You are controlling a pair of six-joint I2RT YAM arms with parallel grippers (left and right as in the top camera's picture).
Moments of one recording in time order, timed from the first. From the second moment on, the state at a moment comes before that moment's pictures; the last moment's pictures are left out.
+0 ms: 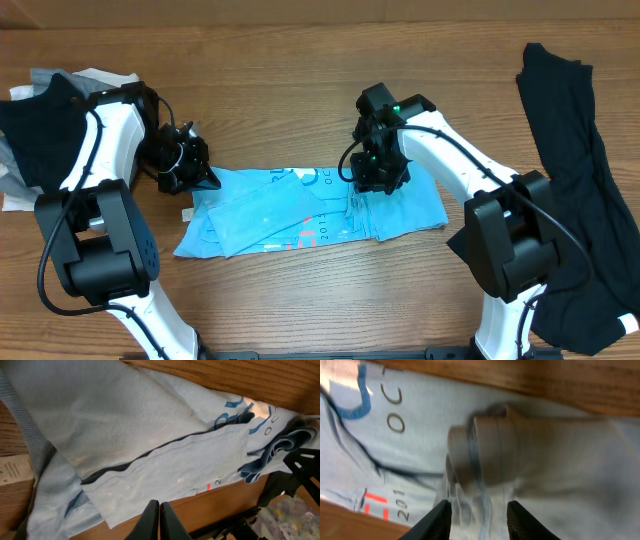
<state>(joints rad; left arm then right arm) 0.18 2.01 1.53 -1.32 0.49 -0.07 0.43 2.04 1.52 -1.04 -0.24 0.23</state>
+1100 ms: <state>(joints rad) 0.18 2.01 1.53 -1.33 0.49 -0.08 0.45 2.04 1.51 -1.01 -0.32 0.28</state>
